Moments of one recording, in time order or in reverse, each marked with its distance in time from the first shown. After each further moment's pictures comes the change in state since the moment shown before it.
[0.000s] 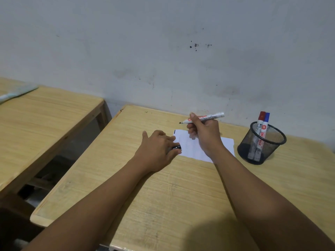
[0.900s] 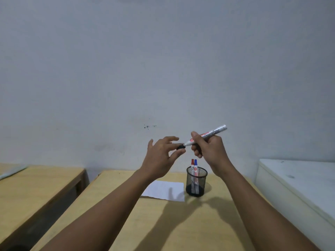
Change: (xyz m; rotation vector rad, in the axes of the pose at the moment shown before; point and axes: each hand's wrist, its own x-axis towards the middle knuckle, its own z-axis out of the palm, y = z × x) left_hand 0.001 0.194 -0.152 -0.273 0.468 0.259; right_hand -0.165 -0.224 -0.119 -0.121 0.090 -0.388
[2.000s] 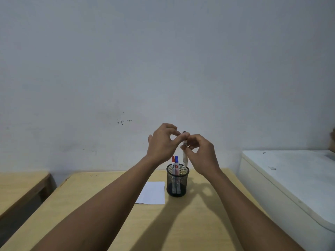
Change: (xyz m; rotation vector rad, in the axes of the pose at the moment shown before) left_hand 0.084 0.022 0.085 -0.241 0.051 -0.167; right_hand 0.033 0.071 -0.048 -0.490 0.132 -0.134
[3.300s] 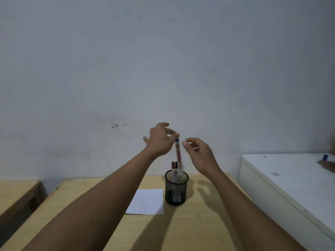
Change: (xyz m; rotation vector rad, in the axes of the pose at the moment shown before) left_hand 0.047 -0.015 0.008 0.038 -0.128 -0.180; right_hand 0.034 0.023 0.006 -0.023 -0.089 0.208
